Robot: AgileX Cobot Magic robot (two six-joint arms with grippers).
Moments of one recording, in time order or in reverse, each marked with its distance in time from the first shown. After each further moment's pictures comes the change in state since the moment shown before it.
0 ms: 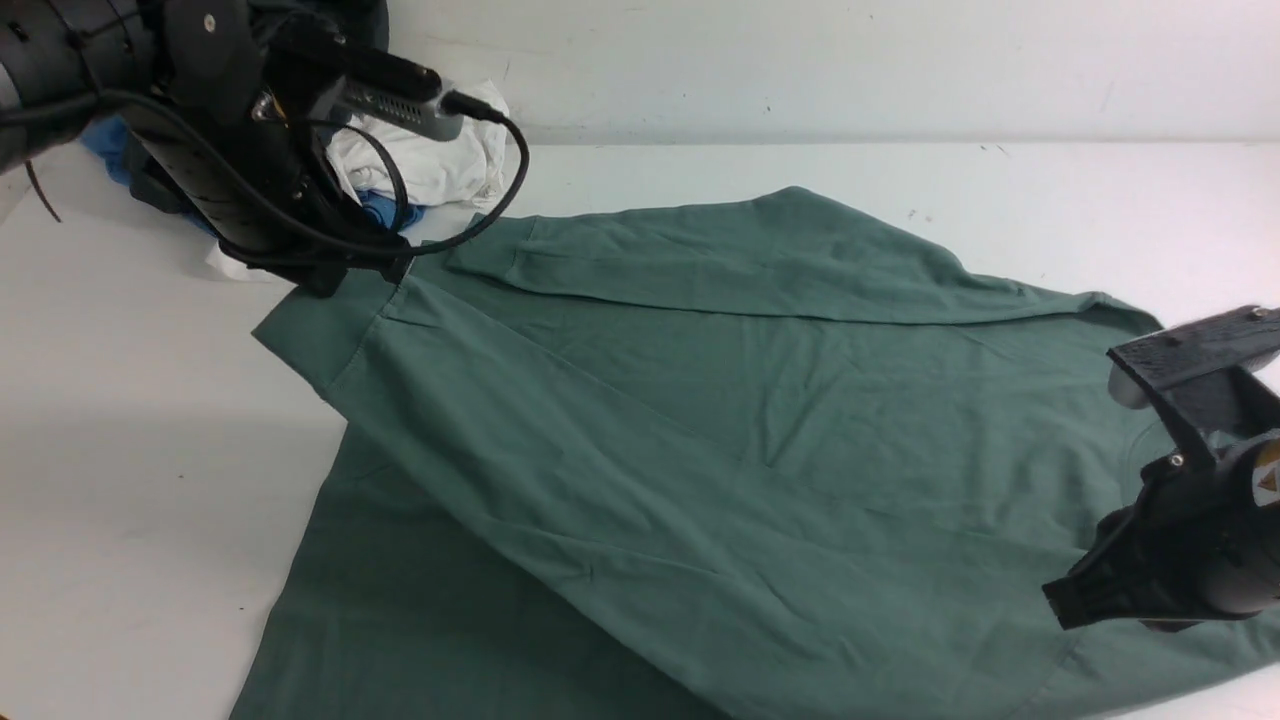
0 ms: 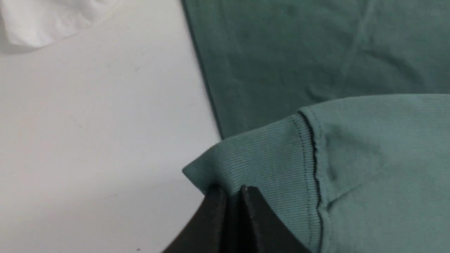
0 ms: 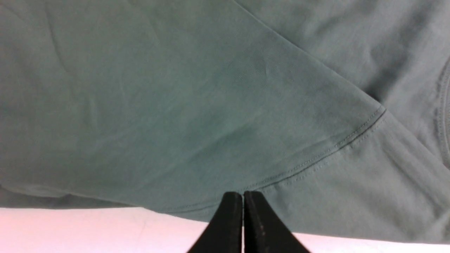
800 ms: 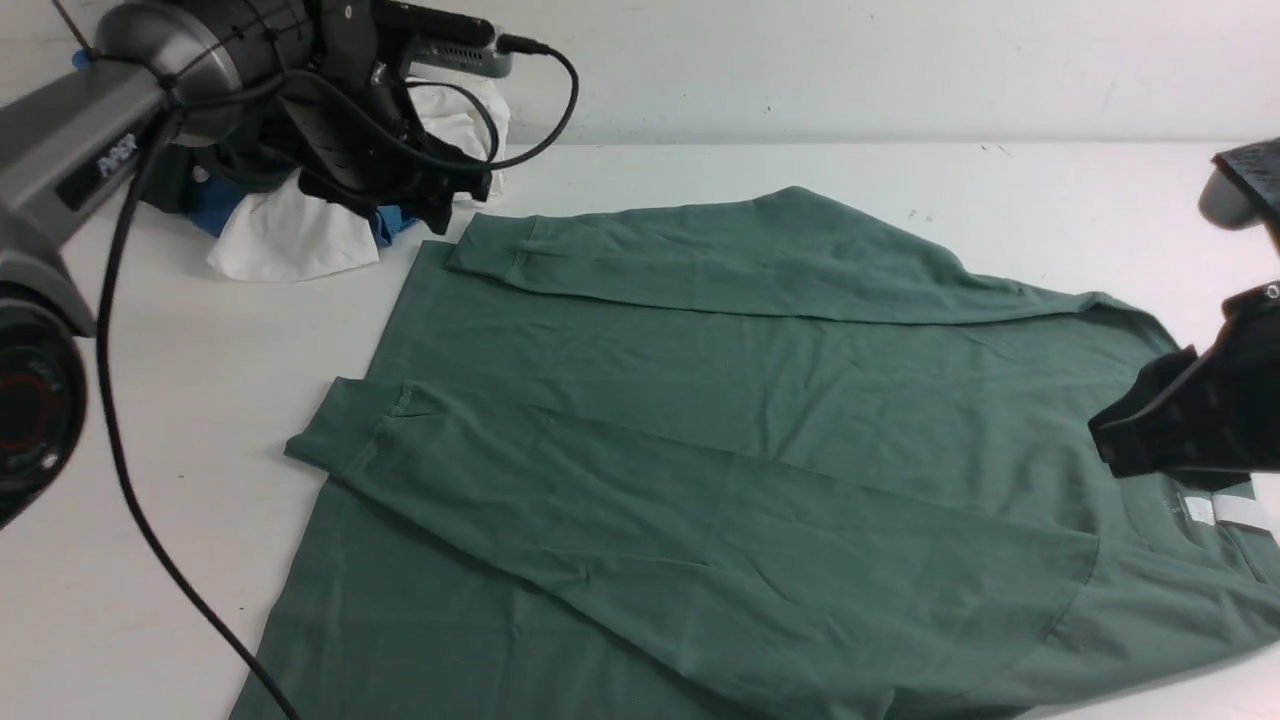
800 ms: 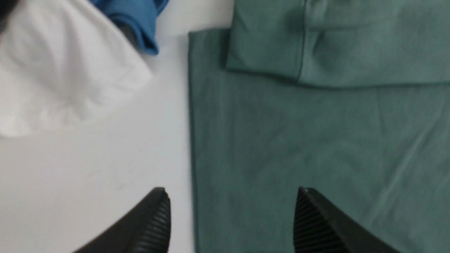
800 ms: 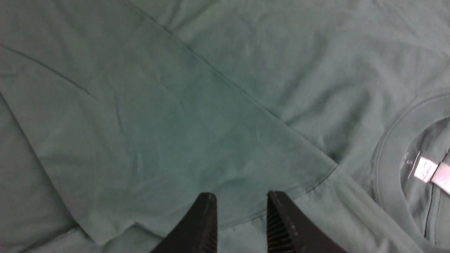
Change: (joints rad) right arm 0.000 -0.072 -0.229 -0.020 0.113 0.016; left arm 0.002 0.412 -0.532 -0.066 0.040 -0.124
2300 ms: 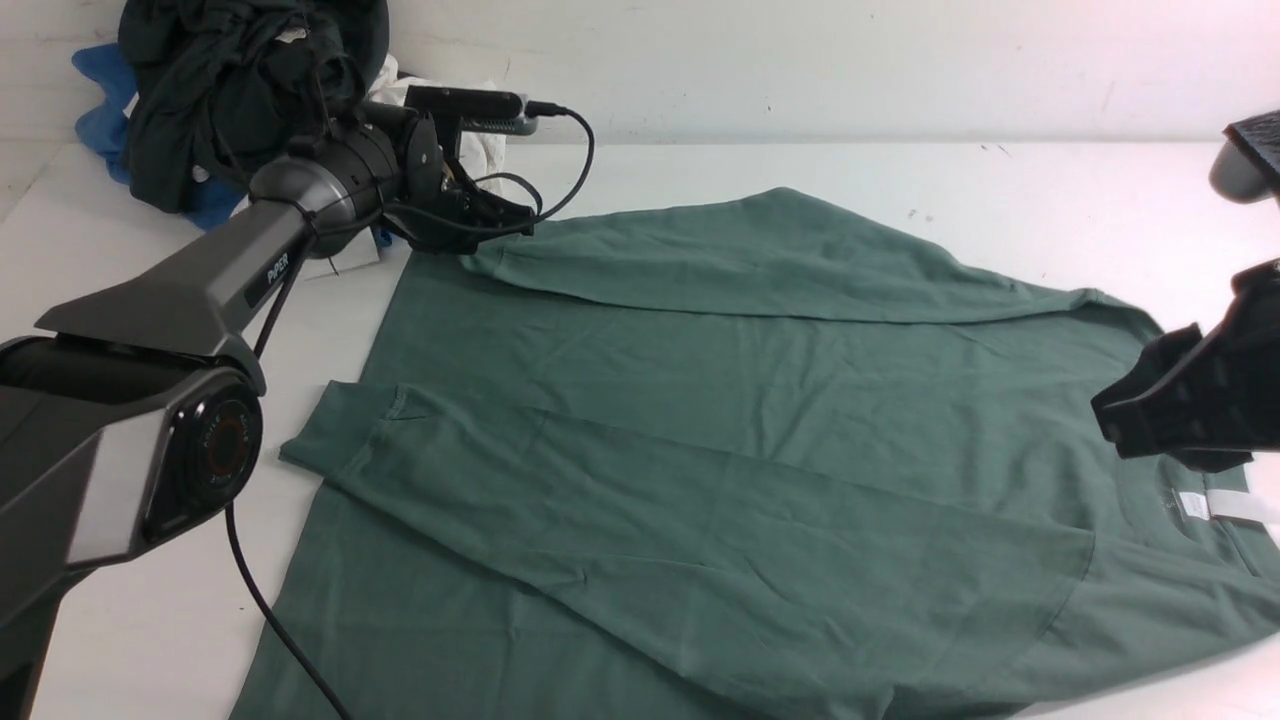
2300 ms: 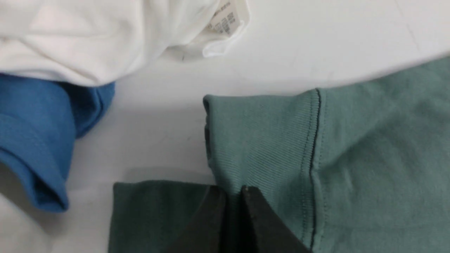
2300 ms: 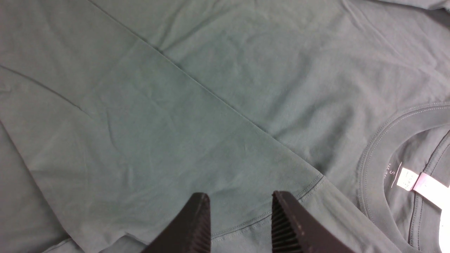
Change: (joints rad) right arm 0.000 0.000 -0.012 -0.026 -0.006 0.003; left arm 0.020 0.353 -0.268 -0.020 -0.272 -0.071
